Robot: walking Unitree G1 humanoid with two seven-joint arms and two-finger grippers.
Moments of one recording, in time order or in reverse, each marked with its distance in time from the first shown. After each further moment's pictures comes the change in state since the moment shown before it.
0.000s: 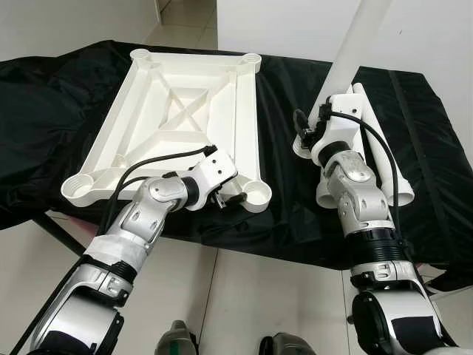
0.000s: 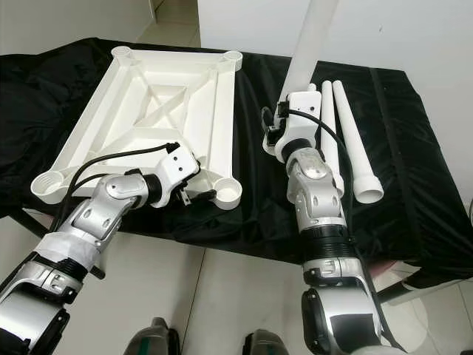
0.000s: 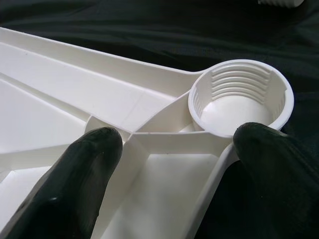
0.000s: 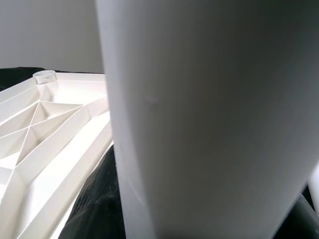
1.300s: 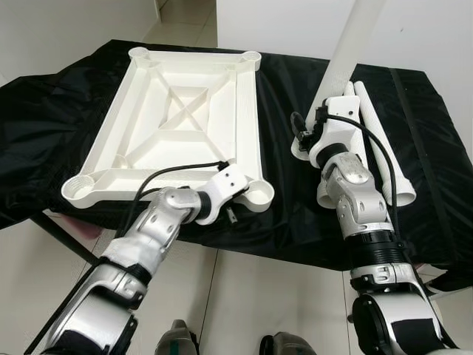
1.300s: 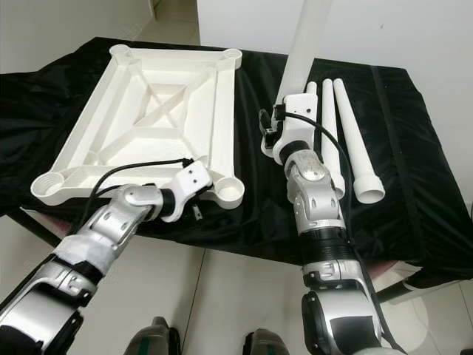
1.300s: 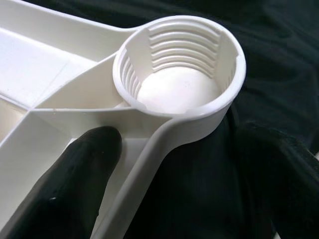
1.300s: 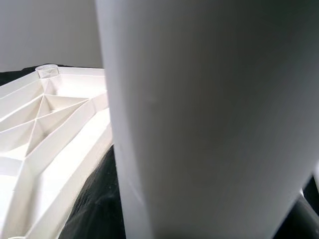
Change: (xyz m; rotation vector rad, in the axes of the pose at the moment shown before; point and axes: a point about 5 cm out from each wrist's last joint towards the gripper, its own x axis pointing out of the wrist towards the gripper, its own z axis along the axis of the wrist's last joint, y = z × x) left arm 0.033 -0.023 0.002 -0.128 0.032 -0.112; right arm -0.002 0.005 -0.002 -0.012 0.003 0.019
